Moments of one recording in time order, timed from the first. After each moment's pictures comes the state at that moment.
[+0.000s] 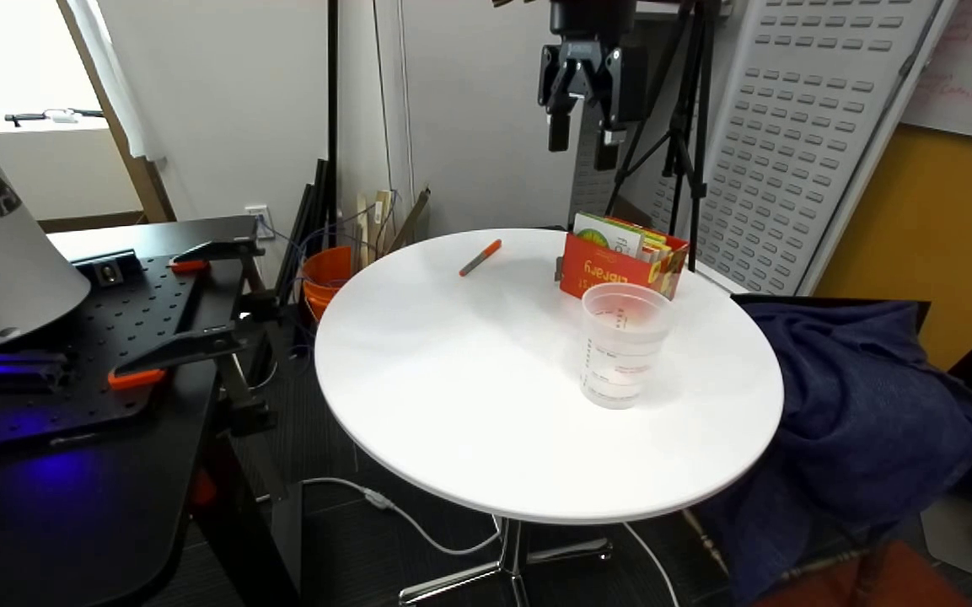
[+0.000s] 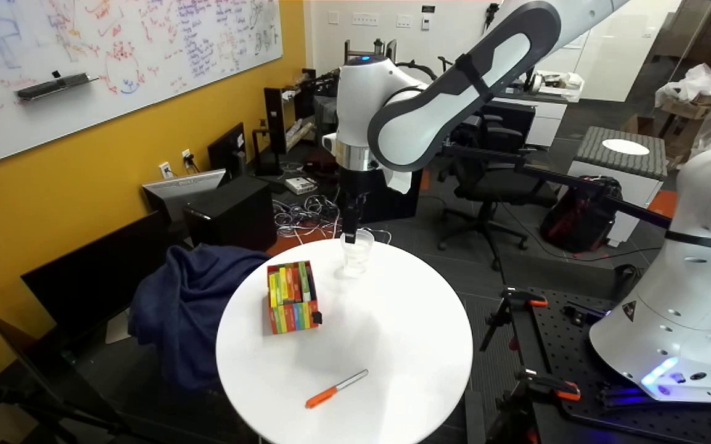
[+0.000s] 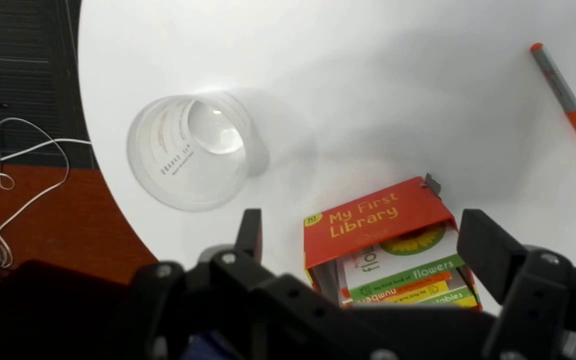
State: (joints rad) arm -0.10 0.27 -0.04 -2.12 -0.05 2.44 -0.14
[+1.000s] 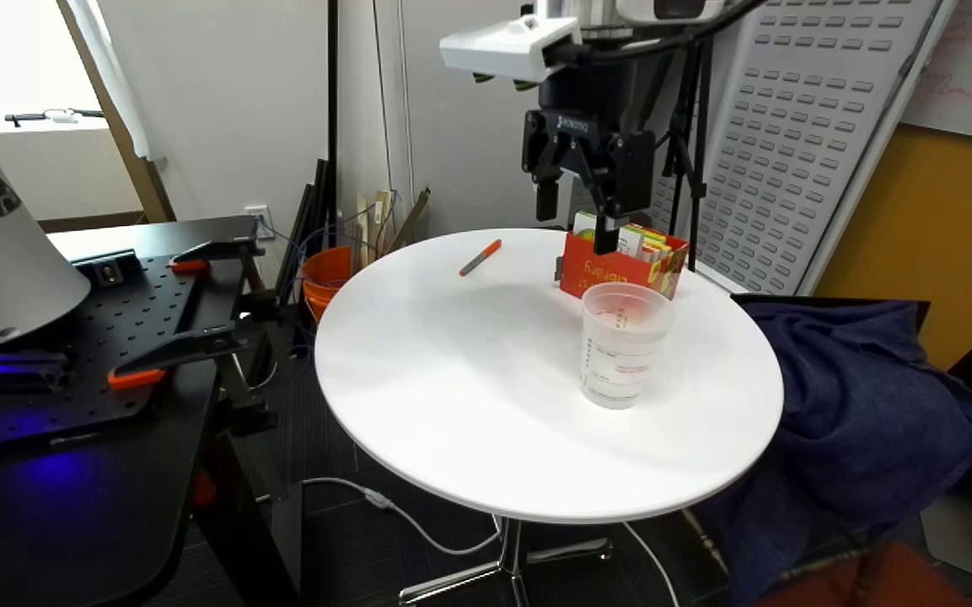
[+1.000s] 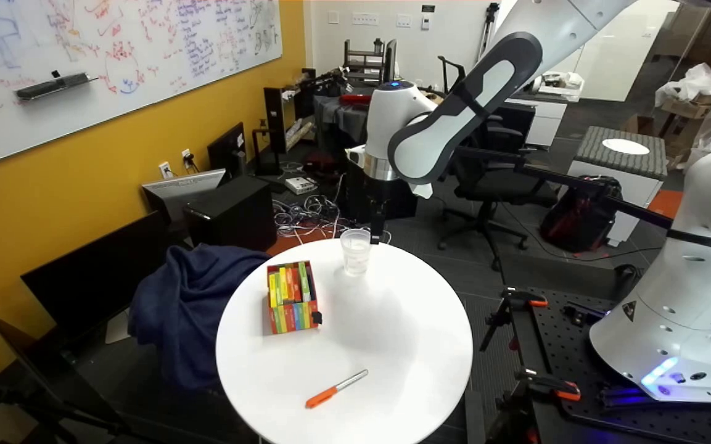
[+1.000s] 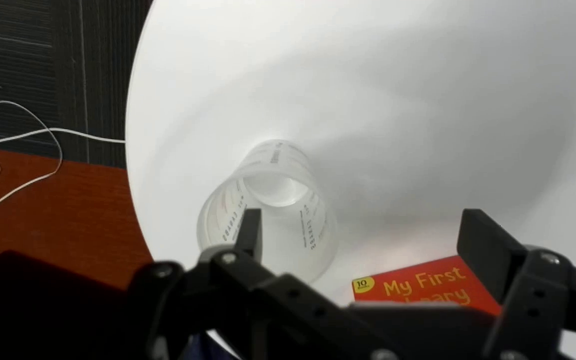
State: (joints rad) arm -0.23 0.31 -0.06 -2.23 -0.01 2.60 -0.42
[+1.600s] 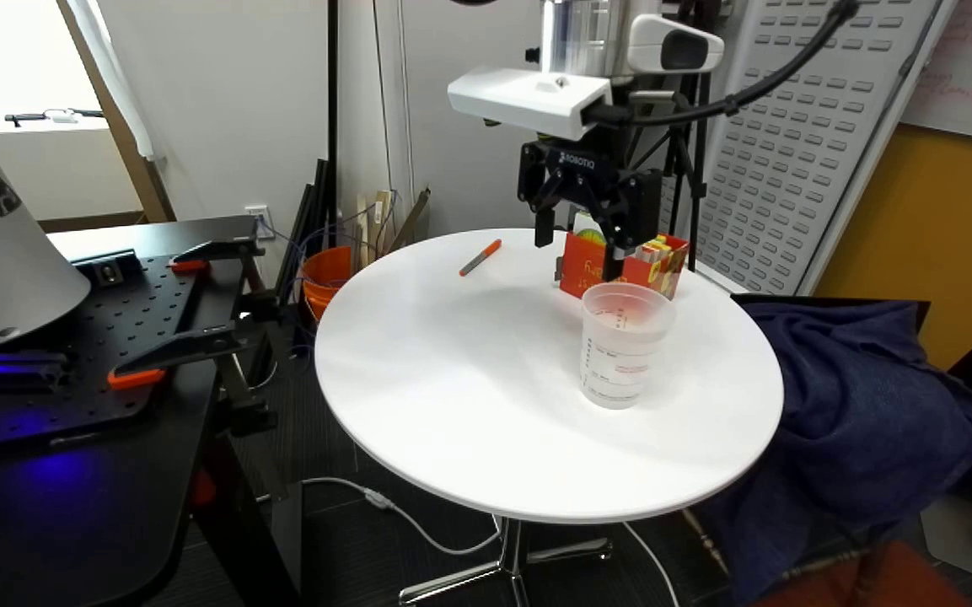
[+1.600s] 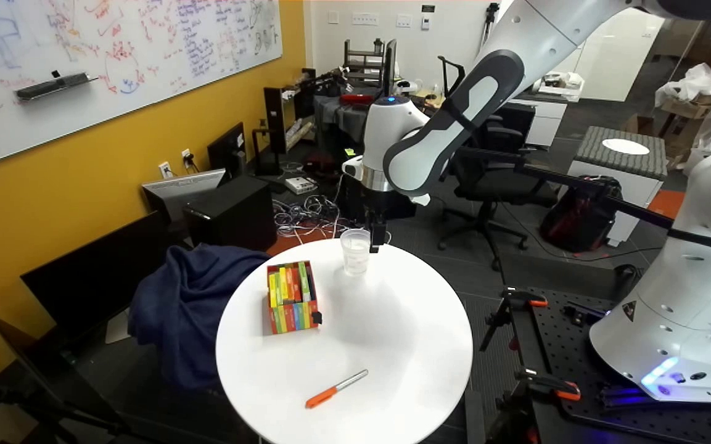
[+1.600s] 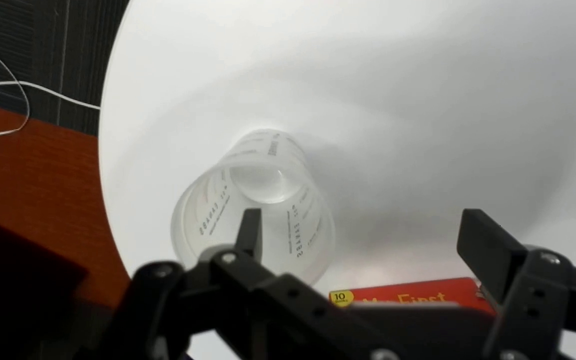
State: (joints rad) arm -0.28 0.39 -0.01 -2.21 0.00 2.66 -0.59
